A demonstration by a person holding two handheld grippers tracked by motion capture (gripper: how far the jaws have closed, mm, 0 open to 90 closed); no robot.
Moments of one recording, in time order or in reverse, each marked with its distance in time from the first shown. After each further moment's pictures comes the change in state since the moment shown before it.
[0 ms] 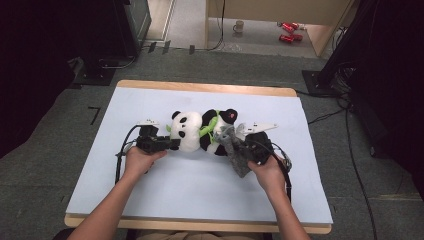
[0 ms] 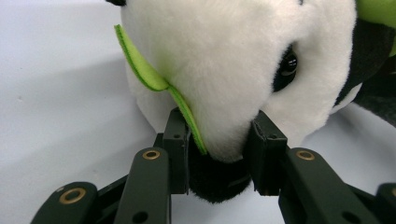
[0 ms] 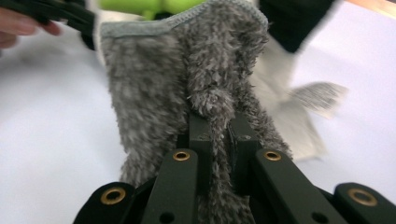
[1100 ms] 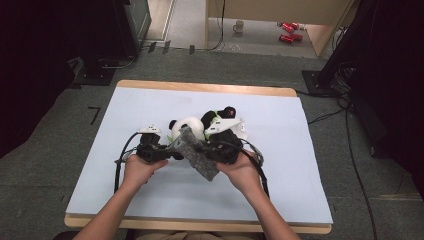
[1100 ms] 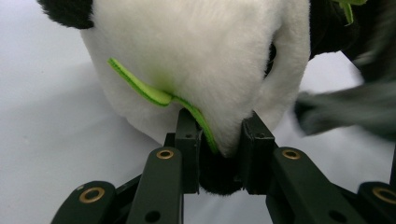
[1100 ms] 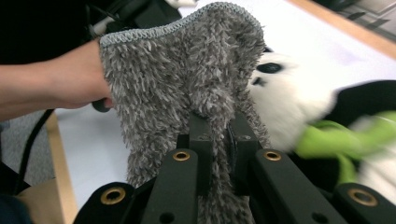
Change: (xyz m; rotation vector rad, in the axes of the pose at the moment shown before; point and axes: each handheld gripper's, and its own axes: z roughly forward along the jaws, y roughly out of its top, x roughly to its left) left arm -0.036 -0.011 -0.017 0.034 -0.053 0.009; right arm 0.087 0.058 0.000 -0.065 0.249 -0.182
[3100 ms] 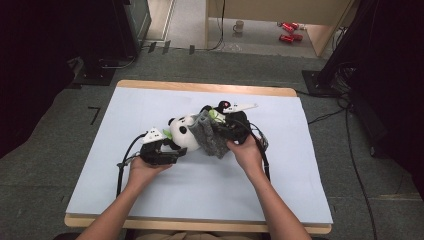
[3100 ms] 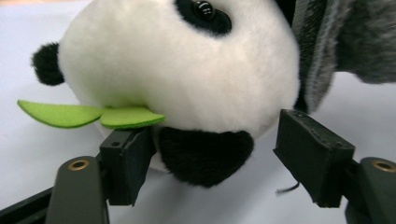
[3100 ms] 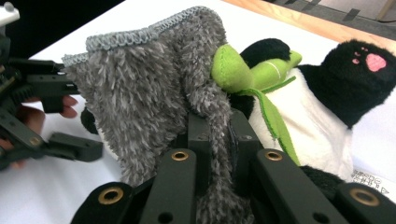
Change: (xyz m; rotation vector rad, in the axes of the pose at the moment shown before) left arm 0.000 -0.013 0.021 -0.187 0.152 0.223; right arm -0.087 -0.017 0.025 -0.040 -0.151 0.202
